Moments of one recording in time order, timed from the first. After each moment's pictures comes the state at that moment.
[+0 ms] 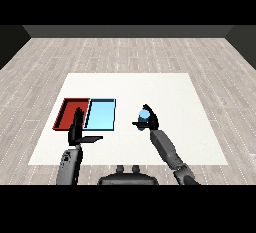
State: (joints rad) left arm 0.04 0.04 0.04 -1.60 0.01 0.00 -0.39; right arm -0.49 0.00 0.16 -0.69 -0.39 -0.21 -0.49
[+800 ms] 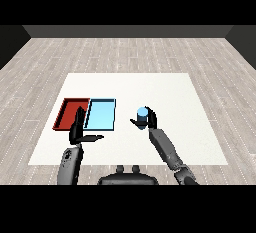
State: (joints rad) left arm 0.02 0.04 0.04 -1.56 0.01 -0.01 -0.39; right arm -0.47 -0.01 0.22 -0.84 -0.29 -0.36 -0.44
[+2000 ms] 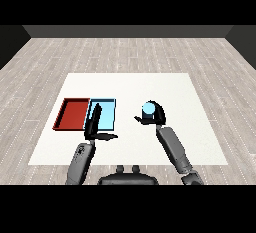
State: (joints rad) left arm -0.07 0.00 -0.15 -1.52 0.01 0.07 -0.33; right arm -0.39 -0.10 0.22 -1.21 -0.20 -0.26 -0.31
